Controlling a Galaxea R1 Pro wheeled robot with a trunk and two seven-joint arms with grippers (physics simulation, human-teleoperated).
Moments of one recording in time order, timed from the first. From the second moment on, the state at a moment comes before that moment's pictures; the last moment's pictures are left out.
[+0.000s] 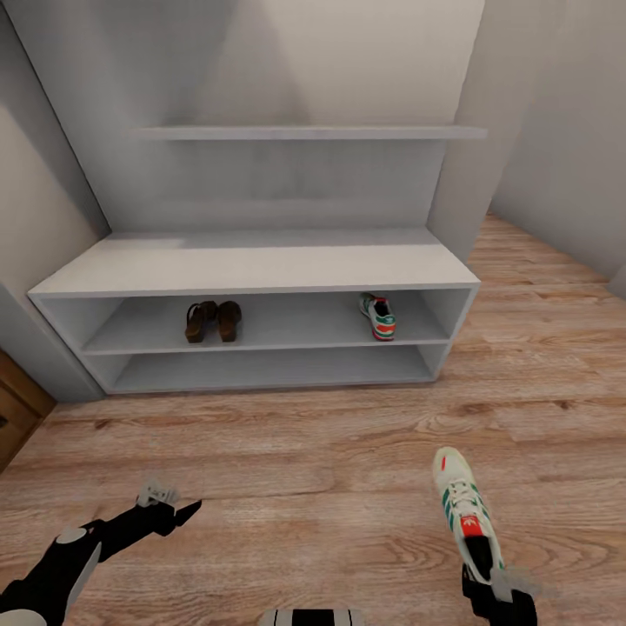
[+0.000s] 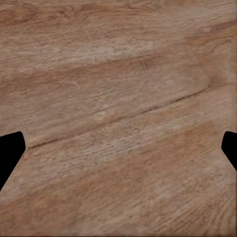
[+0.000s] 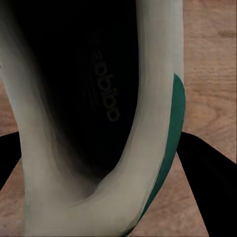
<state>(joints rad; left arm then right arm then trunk) -0.49 0.25 0.25 -0.57 -0.13 -0.03 -0.78 -0.32 -0.04 -0.54 -0.36 0.44 -0.43 -0.14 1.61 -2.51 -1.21</state>
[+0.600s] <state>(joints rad) -0.47 0.25 0.29 -0.57 -0.13 -0.04 -0.78 -0.55 0.16 -0.28 -0.66 0.48 0.17 -0.14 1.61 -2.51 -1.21</state>
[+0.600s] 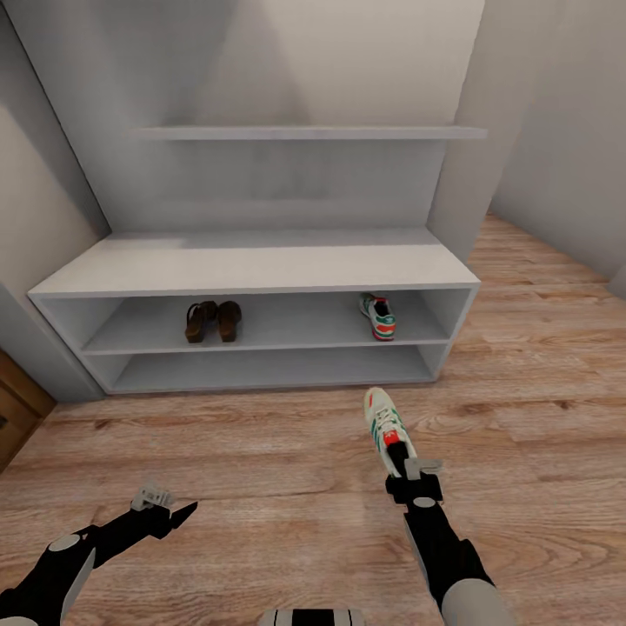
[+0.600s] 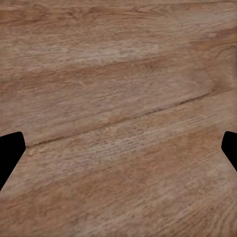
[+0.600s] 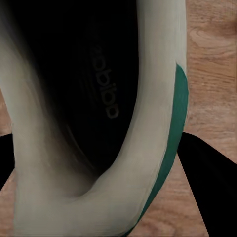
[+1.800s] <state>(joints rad) -0.42 0.26 0.45 -0.57 -0.13 -0.18 -1.19 -0.64 0.17 -0.29 -0.79 0.36 0.30 -0.14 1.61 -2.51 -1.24</state>
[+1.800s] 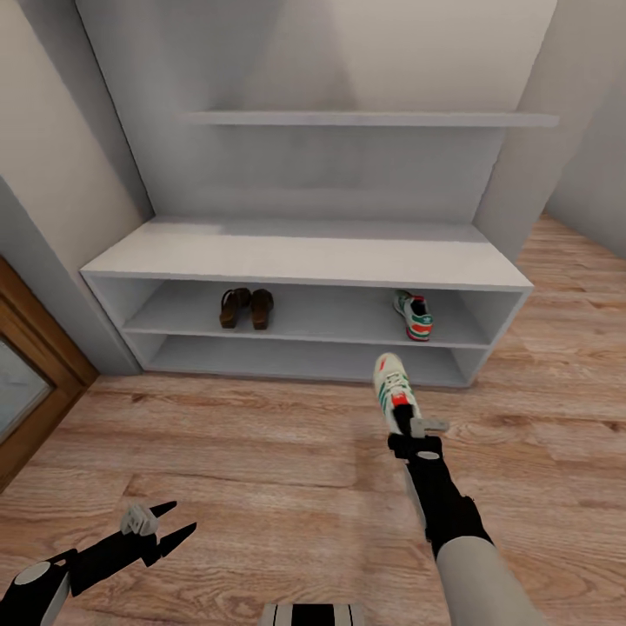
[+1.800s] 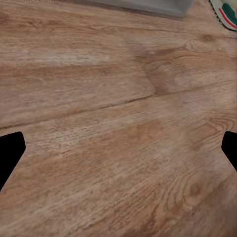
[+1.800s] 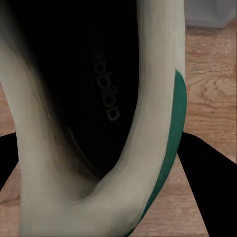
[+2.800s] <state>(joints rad) -0.42 0.25 0.45 -0.58 -0.13 -0.18 -1.18 -0.76 0.17 -0.29 -0.81 0.17 0.50 -0.27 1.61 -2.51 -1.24</state>
